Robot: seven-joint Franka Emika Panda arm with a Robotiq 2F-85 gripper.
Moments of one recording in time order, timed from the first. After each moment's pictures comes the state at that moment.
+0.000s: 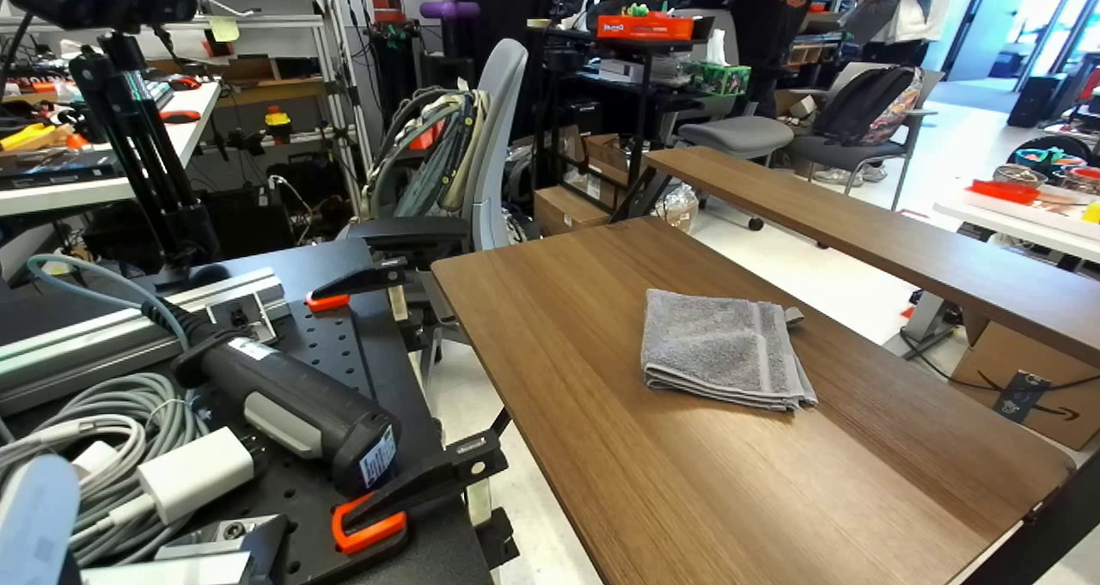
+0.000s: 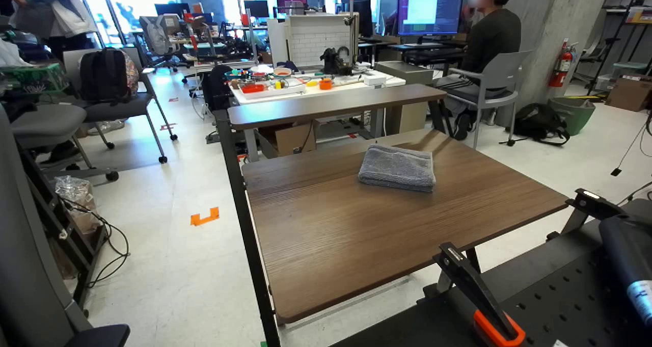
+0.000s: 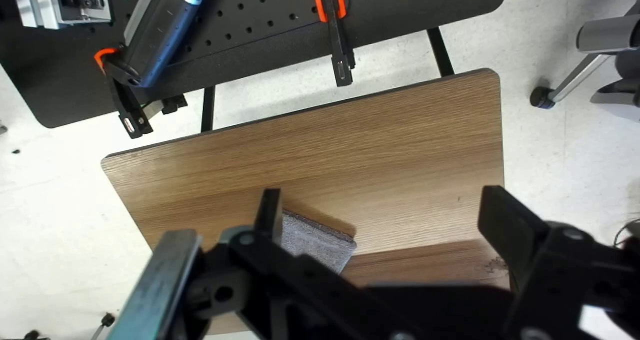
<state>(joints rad) 0.07 -0.59 0.47 -2.68 0.08 2.19 0.64</state>
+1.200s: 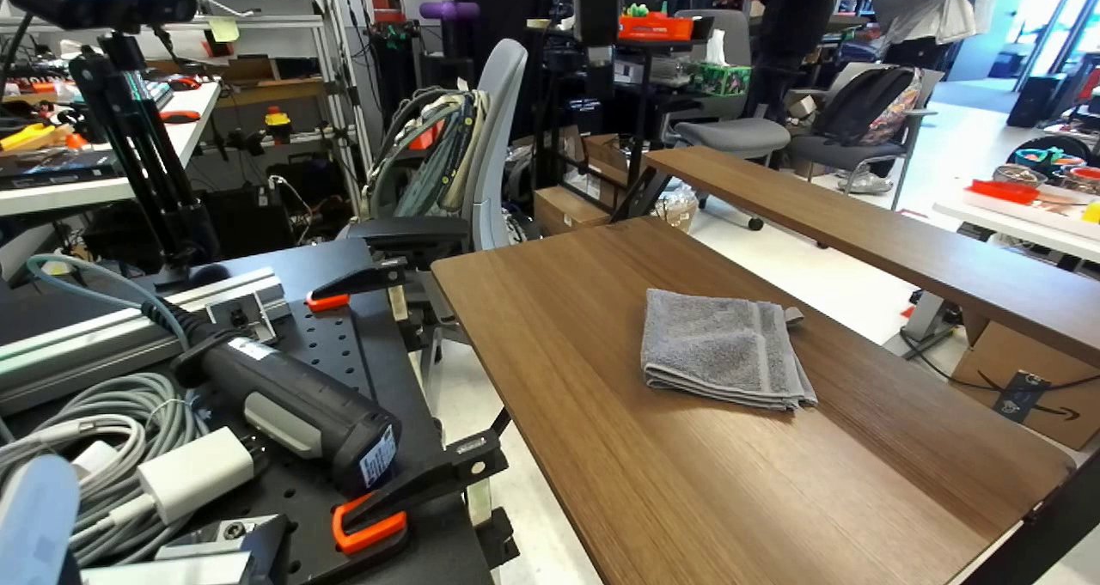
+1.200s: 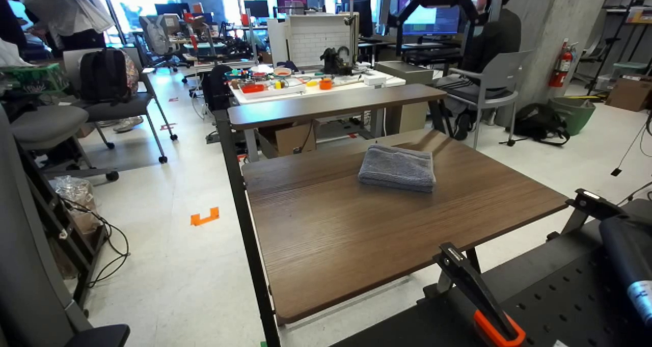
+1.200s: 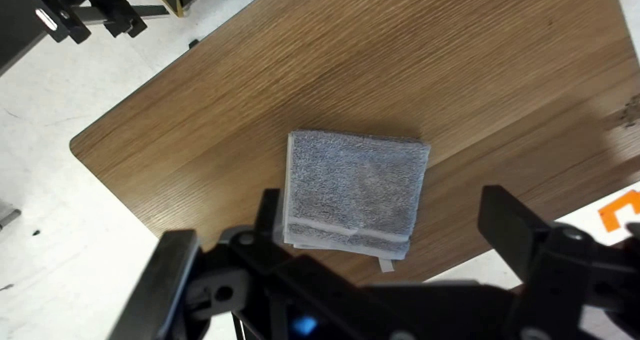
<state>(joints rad) -0.05 0.09 0.17 -2.26 -0.15 2.40 0.77</state>
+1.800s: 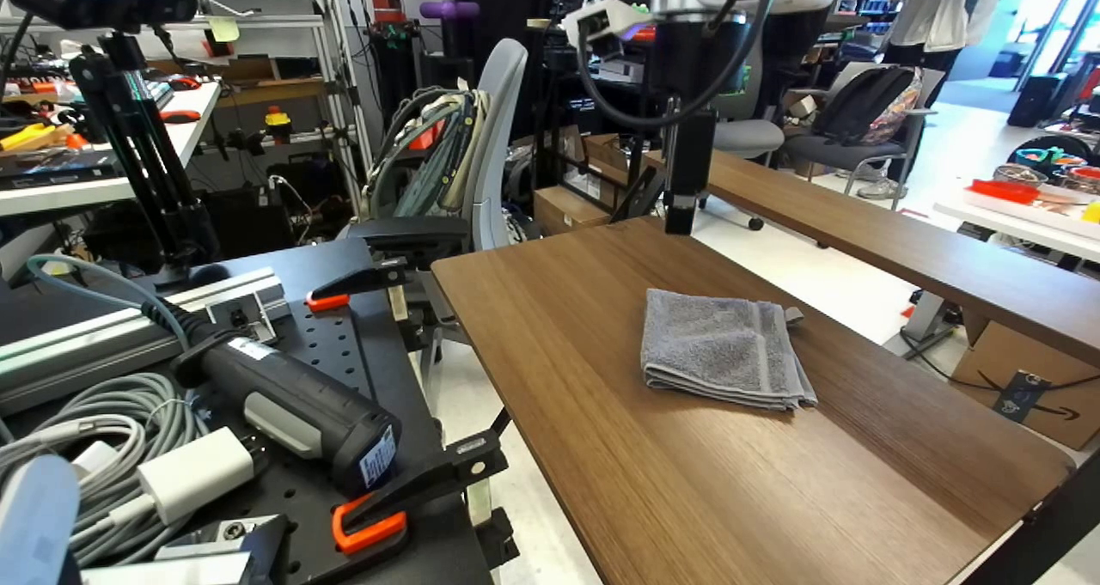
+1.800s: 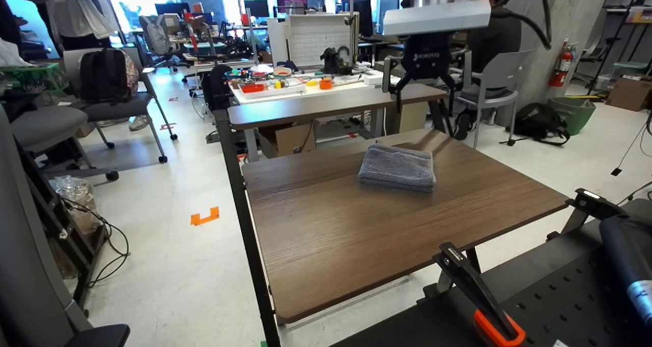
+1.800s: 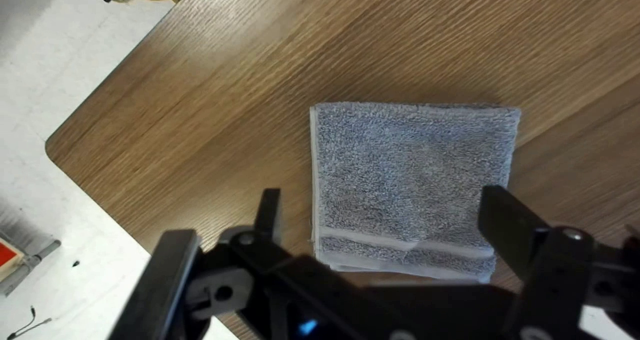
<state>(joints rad) 0.05 0.48 -0.02 -1.97 -0.17 2.40 0.80</state>
